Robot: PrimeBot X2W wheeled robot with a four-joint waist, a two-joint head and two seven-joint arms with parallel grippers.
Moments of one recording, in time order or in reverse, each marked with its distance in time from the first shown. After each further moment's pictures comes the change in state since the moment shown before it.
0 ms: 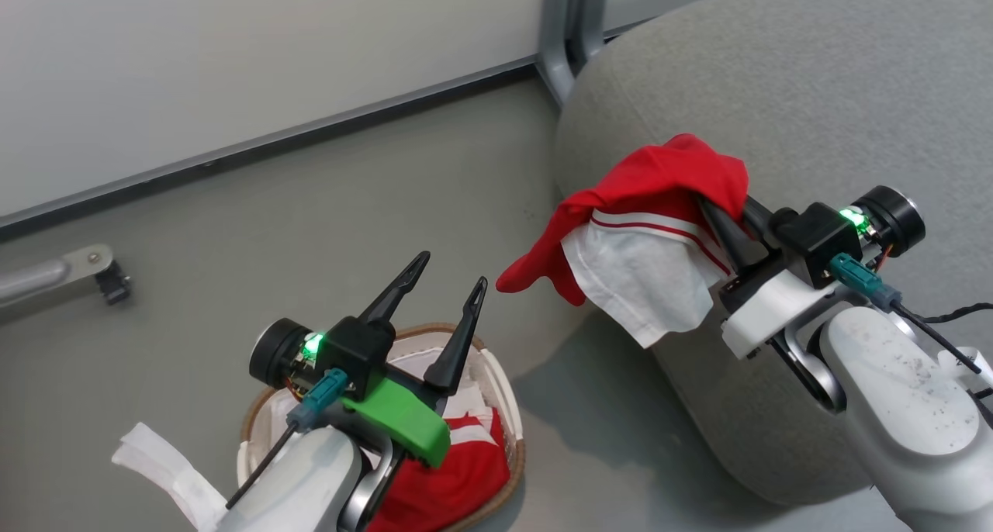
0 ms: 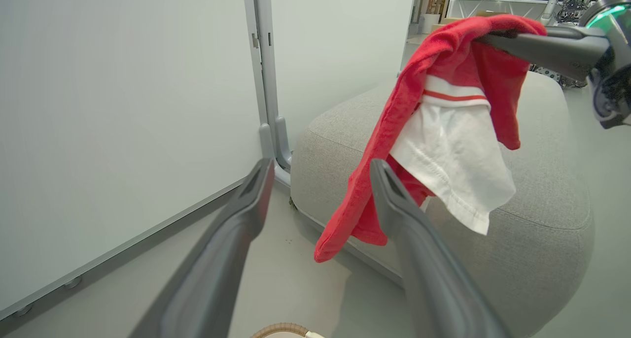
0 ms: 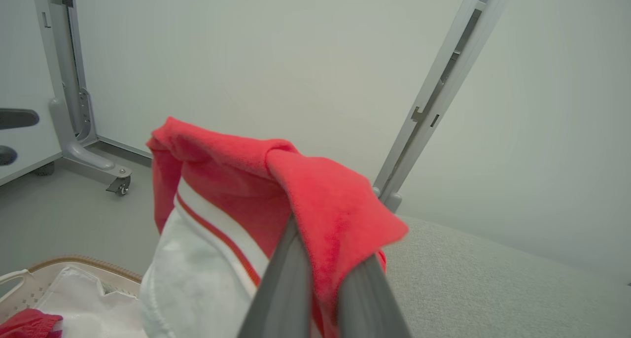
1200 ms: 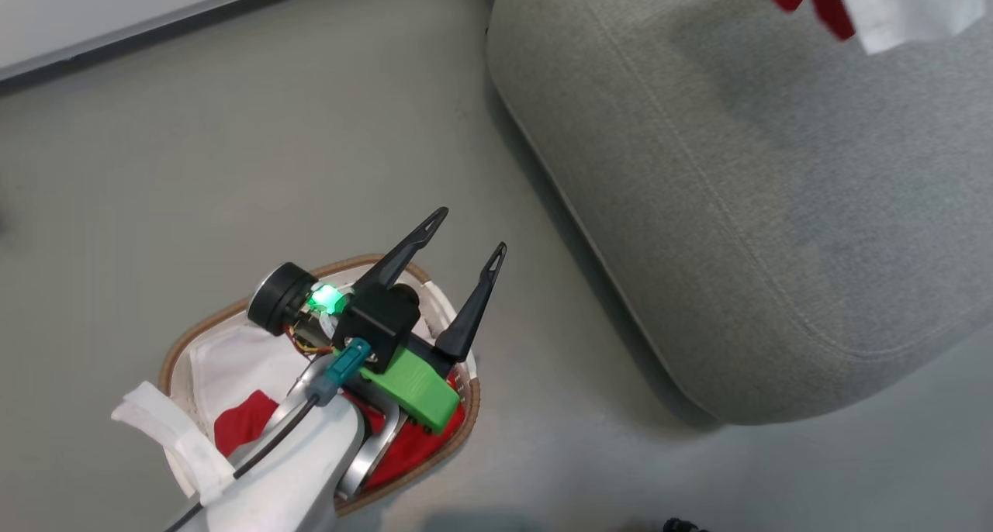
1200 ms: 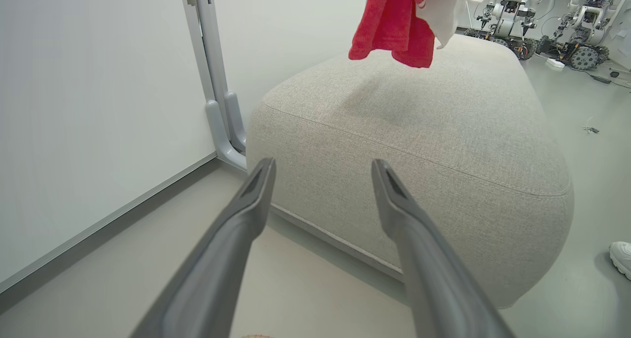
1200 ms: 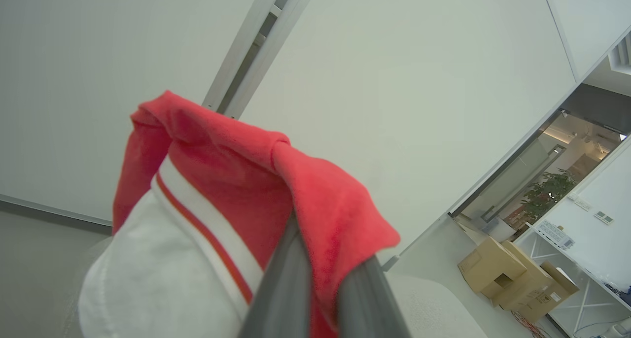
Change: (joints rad) left arm -0.094 0.047 -0.056 -0.083 0.076 0.022 0.069; right arm -0.480 -0.213 -0.226 0.211 -0.059 0.000 0.047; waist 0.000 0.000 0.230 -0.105
